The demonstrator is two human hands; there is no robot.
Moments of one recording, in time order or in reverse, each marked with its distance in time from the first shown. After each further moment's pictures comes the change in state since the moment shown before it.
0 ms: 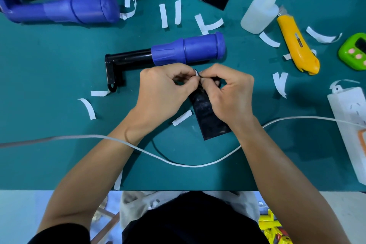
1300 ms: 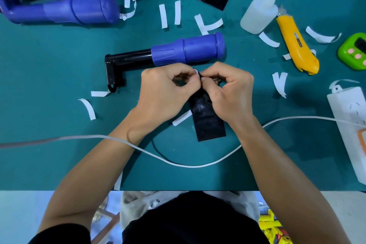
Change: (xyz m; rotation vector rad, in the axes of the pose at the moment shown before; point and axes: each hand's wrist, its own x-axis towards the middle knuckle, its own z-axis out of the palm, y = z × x) left_hand 0.000 0.000 0.002 0.014 0.018 0.061; right_hand 0.002 -0.003 -0.001 0.067 -0.017 0.050
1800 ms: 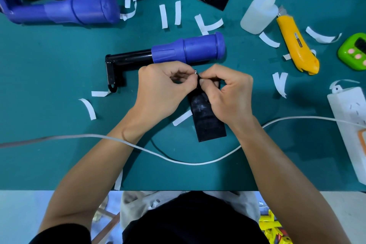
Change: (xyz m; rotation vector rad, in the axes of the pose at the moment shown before) left_hand 0.004 -0.002 -0.005 -0.073 -0.032 -0.056; right_hand -0.003 0.003 0.001 -0.049 0.003 -0.055
